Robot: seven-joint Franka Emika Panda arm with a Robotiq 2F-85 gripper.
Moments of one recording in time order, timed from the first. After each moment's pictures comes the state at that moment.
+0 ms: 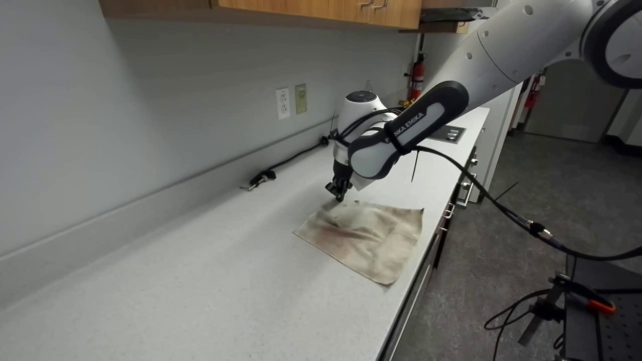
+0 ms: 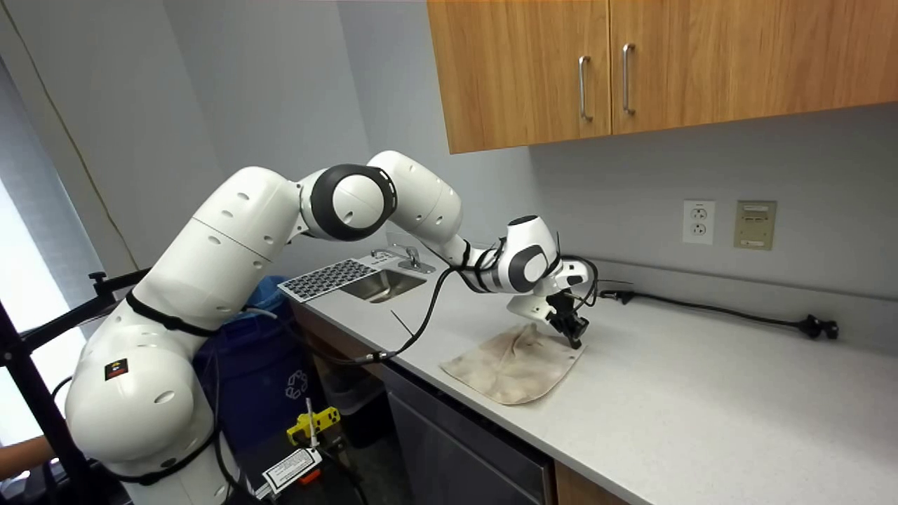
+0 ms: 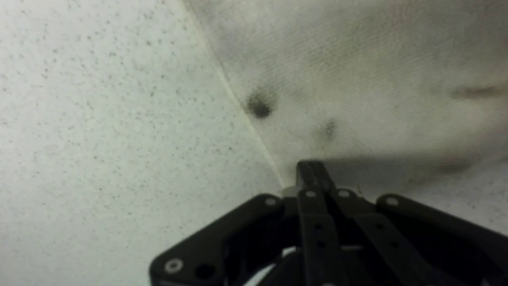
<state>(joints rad) 0.09 0.88 -0.13 -1.49 -0.14 2.62 0.24</state>
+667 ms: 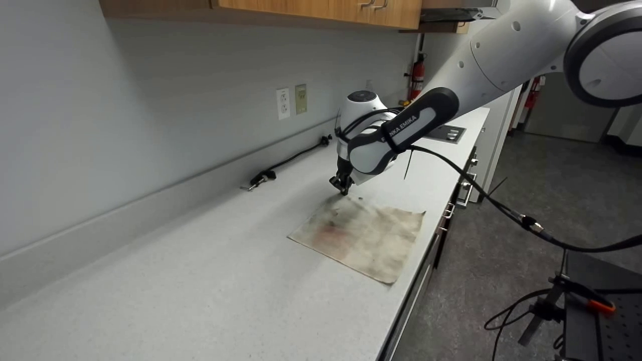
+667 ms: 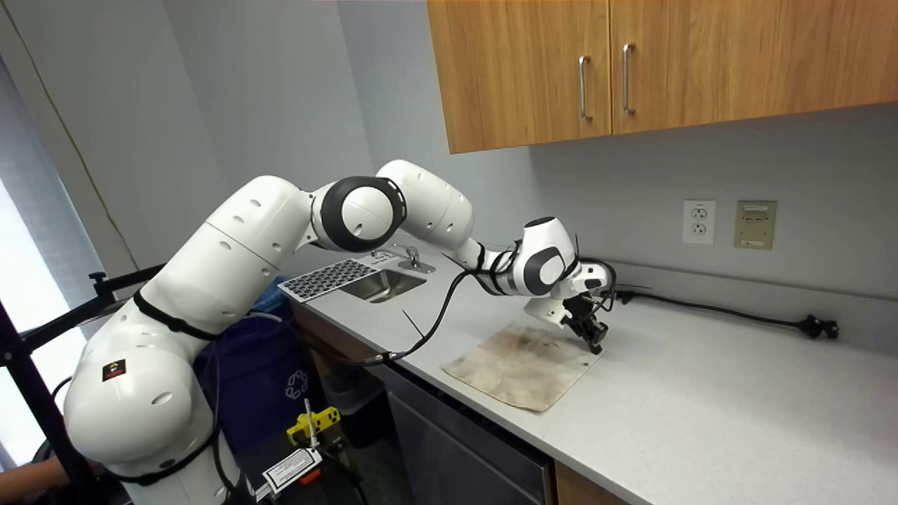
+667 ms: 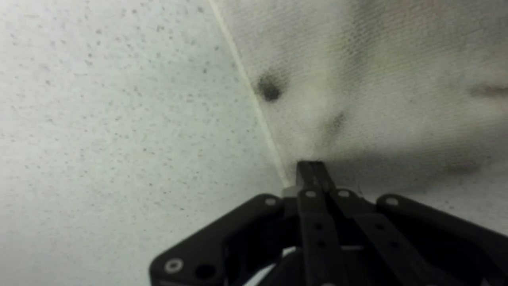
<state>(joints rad) 0.07 0.95 -0.18 -1.38 -0.11 2.58 0.28</state>
